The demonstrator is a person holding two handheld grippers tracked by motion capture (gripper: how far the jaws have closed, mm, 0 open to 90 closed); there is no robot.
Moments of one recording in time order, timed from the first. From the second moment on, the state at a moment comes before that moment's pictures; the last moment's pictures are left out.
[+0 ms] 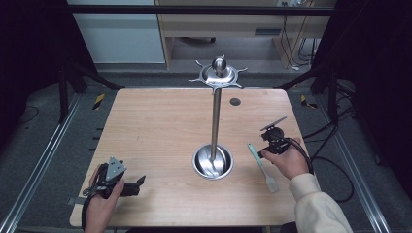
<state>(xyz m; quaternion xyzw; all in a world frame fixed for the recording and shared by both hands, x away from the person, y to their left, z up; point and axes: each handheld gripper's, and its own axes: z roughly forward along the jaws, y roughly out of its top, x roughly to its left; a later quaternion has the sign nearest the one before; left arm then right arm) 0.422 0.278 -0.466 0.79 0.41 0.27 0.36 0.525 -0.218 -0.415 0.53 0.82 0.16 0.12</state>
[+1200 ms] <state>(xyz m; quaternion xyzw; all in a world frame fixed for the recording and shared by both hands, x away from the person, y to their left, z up) 0.423 0.277 -0.467 0.80 0.41 0.27 0.35 0.531 -0.210 -0.465 0.54 0.84 0.09 0.05</state>
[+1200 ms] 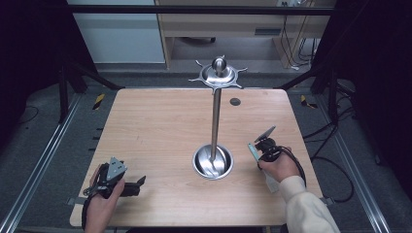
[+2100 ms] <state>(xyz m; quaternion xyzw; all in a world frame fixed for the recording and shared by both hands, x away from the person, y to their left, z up) 0.424 0.276 -0.468 0.80 0.41 0.26 0.35 0.521 -0.229 -0.407 0.54 0.82 0.18 0.09</state>
